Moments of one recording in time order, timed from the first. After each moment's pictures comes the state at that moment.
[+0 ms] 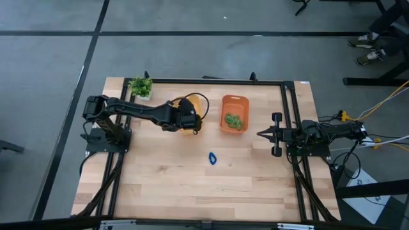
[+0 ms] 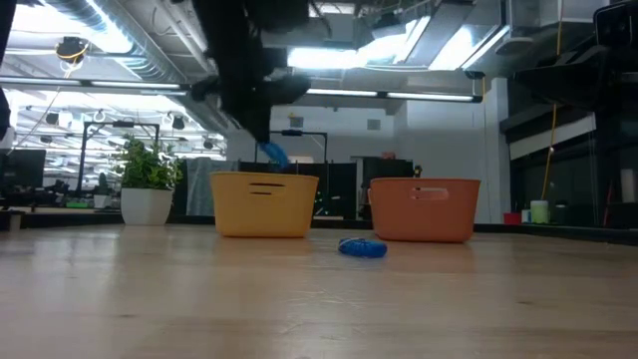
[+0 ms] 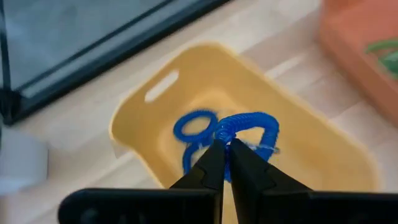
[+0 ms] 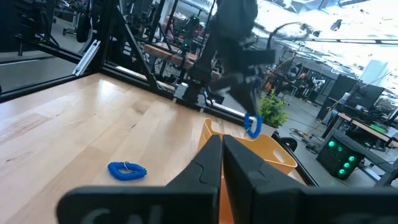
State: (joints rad) left arm 0.02 1.66 1.24 -0.80 -0.73 -0.89; right arm 0.16 0.00 0.01 0.05 0.16 -0.40
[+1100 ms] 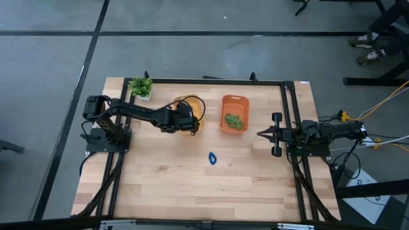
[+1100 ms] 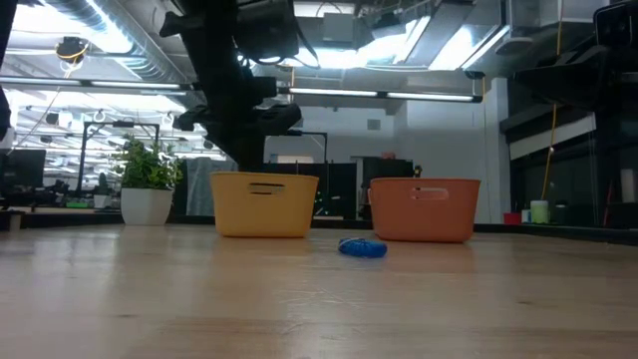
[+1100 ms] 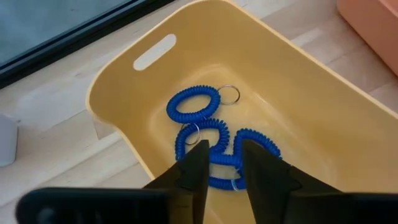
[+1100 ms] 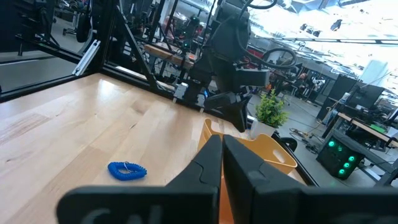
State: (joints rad) left arm 0.04 1.66 1.08 -0.65 -0.69 -0.93; right arm 0.16 0.00 0.01 0.05 0.16 -0.40
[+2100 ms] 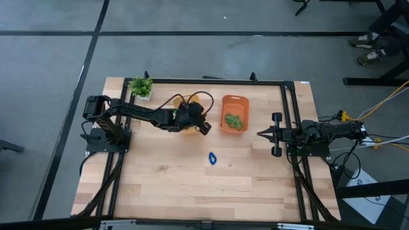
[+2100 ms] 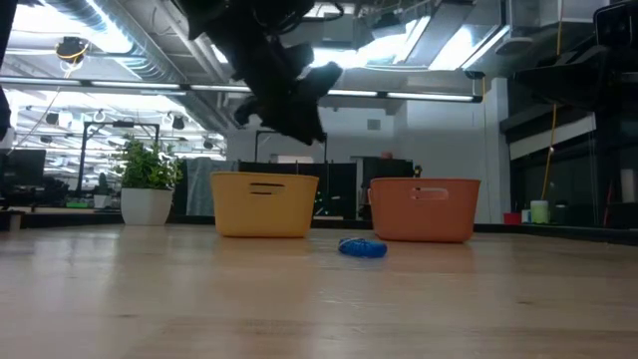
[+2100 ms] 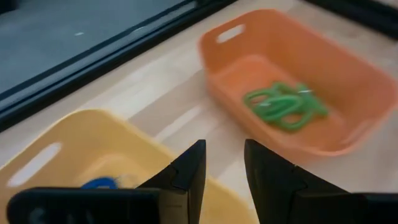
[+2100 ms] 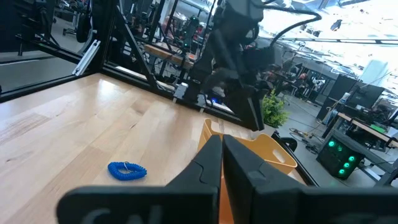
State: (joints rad) left arm 0.03 1.66 1.08 -0.17 -0.60 -0.55; right arm 0.16 0.00 0.01 0.05 0.16 -0.40
